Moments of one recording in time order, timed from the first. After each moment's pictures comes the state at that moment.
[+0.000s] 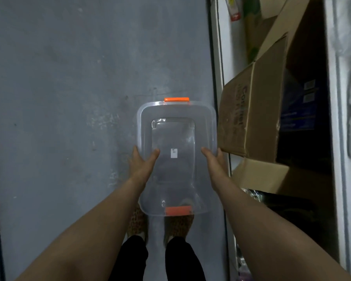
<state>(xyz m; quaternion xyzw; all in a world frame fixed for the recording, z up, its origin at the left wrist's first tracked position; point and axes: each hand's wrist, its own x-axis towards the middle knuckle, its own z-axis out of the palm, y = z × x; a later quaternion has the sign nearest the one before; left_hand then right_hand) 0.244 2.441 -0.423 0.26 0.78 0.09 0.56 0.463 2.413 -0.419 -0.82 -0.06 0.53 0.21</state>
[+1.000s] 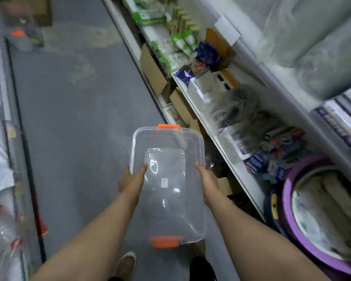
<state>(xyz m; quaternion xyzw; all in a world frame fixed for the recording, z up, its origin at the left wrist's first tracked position) 0.178 2.556 -0.070 0.40 0.71 0.14 0.57 0.389 2.435 -0.030 -0.77 0.07 0.47 0.43</state>
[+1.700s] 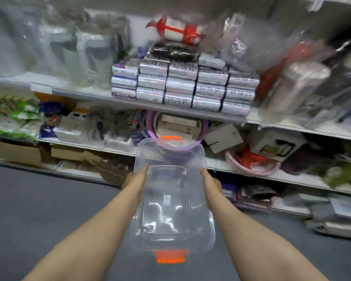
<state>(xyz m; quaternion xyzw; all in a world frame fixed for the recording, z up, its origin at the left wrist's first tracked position) 0.228 2.306 0.148 0.65 0.41 -0.07 0.64 0.243 2.072 0.145 -0.70 0.34 0.14 0.61</state>
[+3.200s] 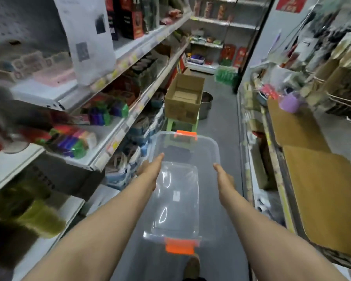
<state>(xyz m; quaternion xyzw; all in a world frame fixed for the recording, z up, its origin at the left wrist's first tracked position) 0.212 1.046 0.107 0.72 -0.17 -0.51 0.45 -0.036 1.074 0.204 -0.29 0.74 -0.35 0.50</state>
